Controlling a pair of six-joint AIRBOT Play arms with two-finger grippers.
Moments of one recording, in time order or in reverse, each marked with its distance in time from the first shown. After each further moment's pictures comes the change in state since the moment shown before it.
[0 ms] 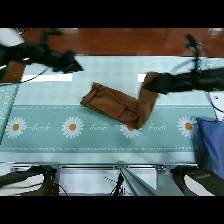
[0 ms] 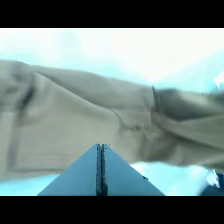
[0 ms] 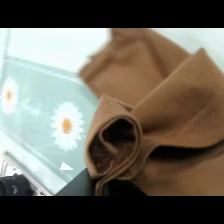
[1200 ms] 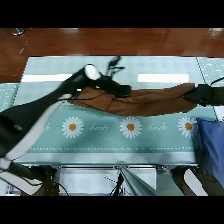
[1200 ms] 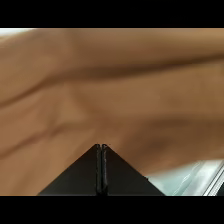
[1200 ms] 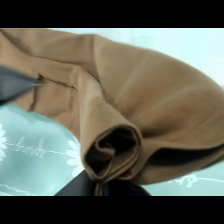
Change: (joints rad) left arm -0.538 -0.427 0.105 -0.053 0.330 0.005; right arm -0.494 0.232 -0.161 -0.152 0.218 -0.064
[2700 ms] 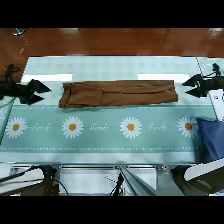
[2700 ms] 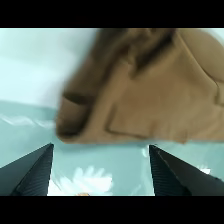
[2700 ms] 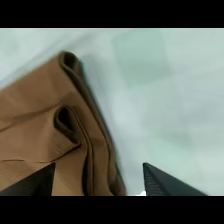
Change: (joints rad) left arm 0.990 0.478 -0.562 0.075 -0.233 0.060; right arm -0.189 -1.021 0.528 0.049 -0.068 -0.045
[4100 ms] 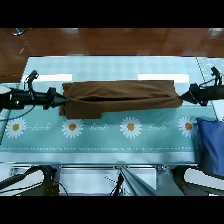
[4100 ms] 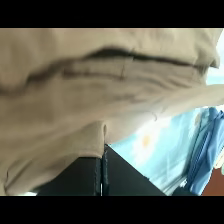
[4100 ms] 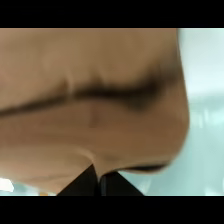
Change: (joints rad) left arm -0.136 0.017 -0.120 -0.269 -0.043 0.174; right arm 0.076 0.494 -0.451 -0.046 -0.118 -0.010
